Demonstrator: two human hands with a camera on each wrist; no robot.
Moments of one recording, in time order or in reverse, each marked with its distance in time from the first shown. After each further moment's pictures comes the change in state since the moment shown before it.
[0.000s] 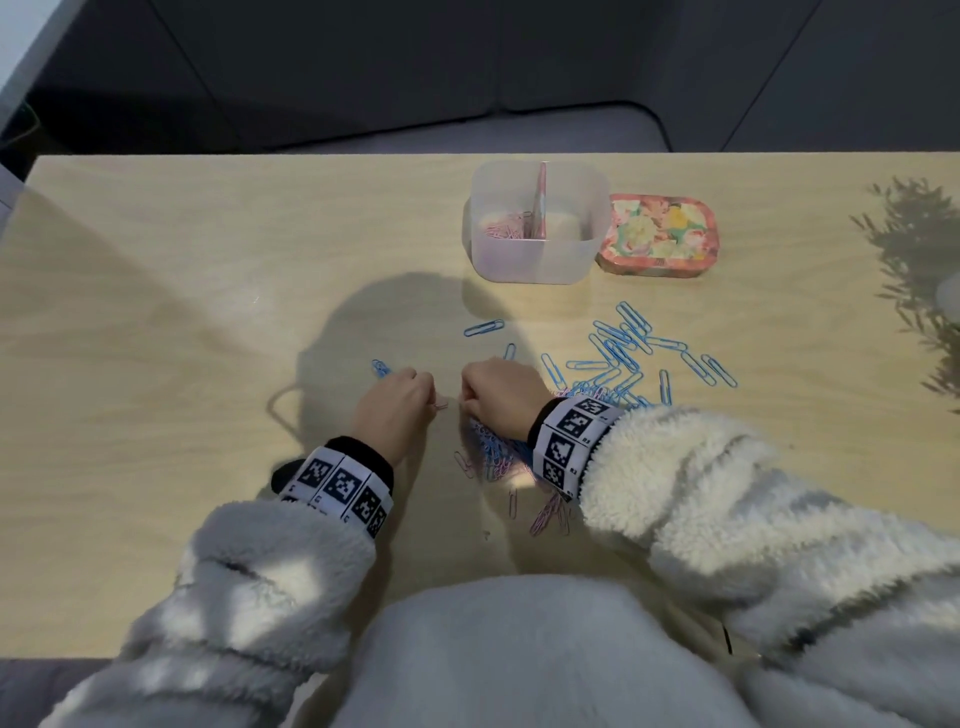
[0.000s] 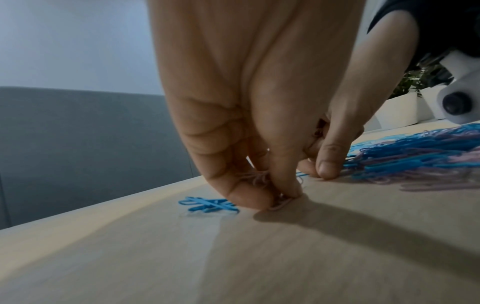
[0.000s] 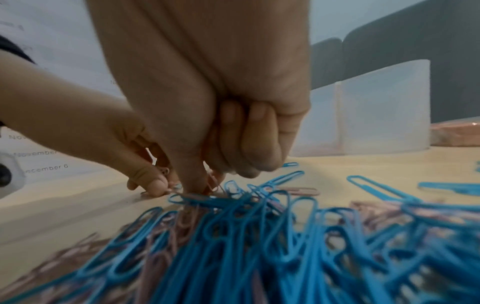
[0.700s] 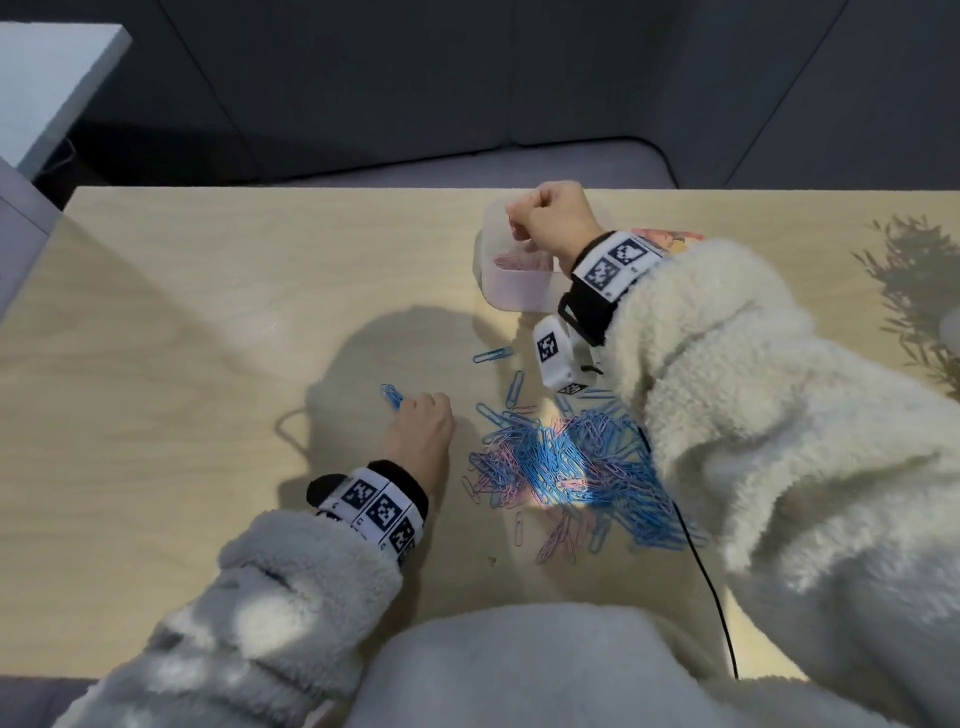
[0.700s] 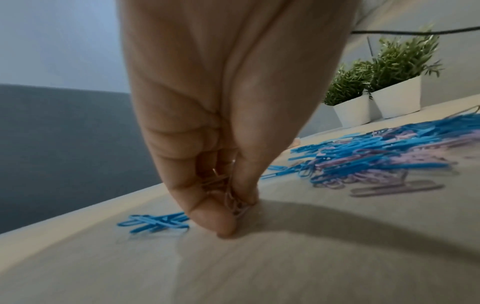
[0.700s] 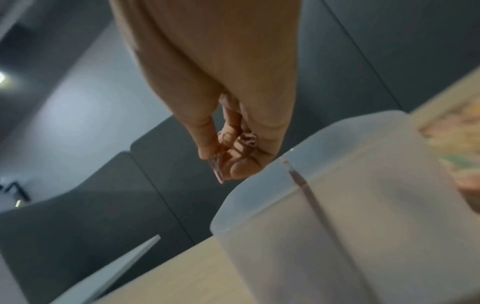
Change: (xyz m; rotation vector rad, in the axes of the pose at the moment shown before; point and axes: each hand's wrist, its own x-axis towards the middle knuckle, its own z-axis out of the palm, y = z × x) left_hand -0.001 0.022 0.001 0.407 -0.116 -0.012; right_hand 0.076 0.038 -0.147 1.007 0.492 0.282
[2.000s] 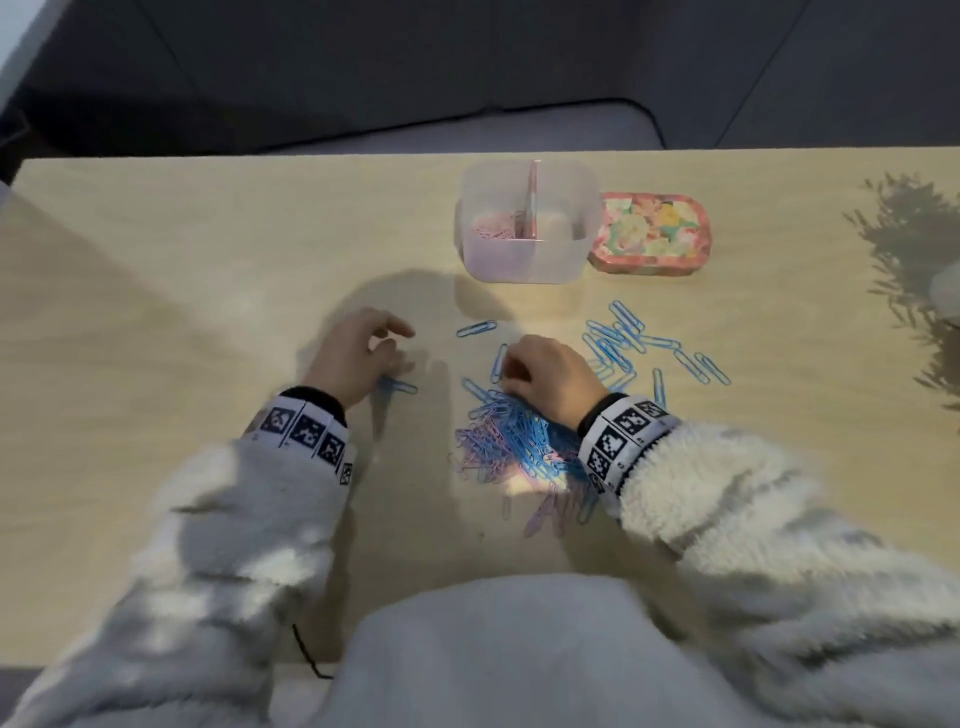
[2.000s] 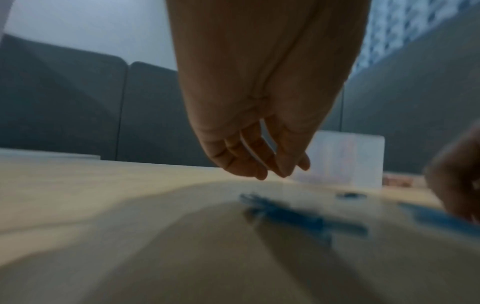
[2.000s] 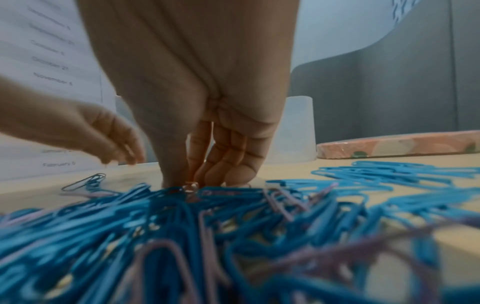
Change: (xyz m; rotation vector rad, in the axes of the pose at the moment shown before) left_hand 0.029 -0.069 -0.013 -0.876 0.341 -0.008; right_hand -0.111 0.119 0.000 -0.769 -0.339 -0.224
